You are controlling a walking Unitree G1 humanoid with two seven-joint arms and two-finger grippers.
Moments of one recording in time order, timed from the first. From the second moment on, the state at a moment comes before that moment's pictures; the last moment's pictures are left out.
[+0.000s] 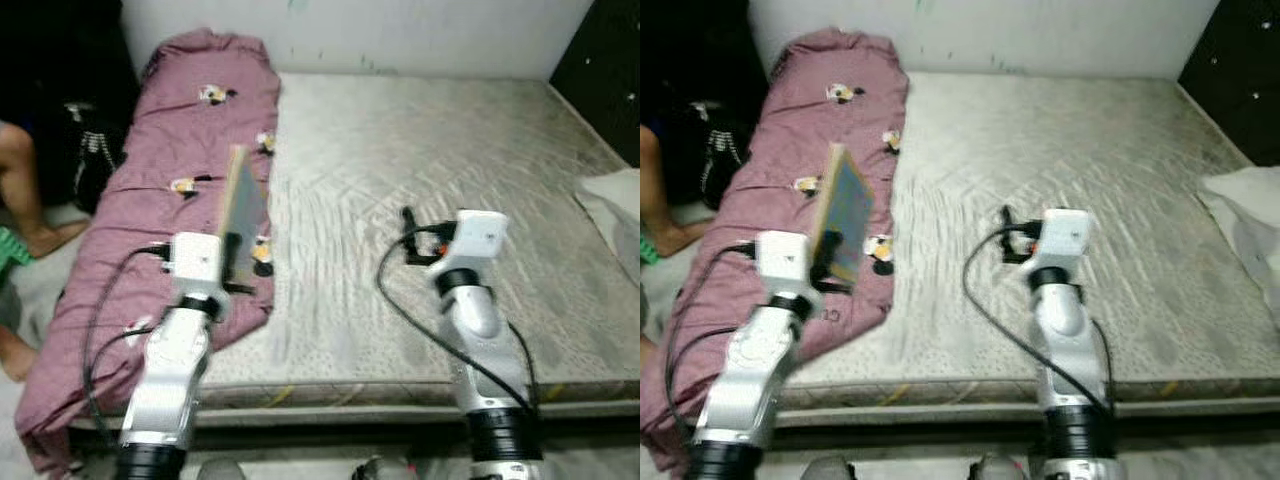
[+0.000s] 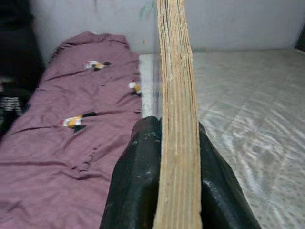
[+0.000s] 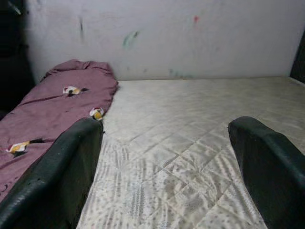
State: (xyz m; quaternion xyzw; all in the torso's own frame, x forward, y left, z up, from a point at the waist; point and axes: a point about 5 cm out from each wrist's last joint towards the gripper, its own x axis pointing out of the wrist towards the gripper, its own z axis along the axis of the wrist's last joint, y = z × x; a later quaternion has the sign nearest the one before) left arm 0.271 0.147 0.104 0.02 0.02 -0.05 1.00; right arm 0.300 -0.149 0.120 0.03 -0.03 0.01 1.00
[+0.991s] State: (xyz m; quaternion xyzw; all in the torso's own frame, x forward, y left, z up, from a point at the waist) left arm 0.272 0.120 0.102 -0.01 0.02 -0.09 1.00; right arm 0.298 -0.166 0.120 0.01 -0.03 0.00 1.00
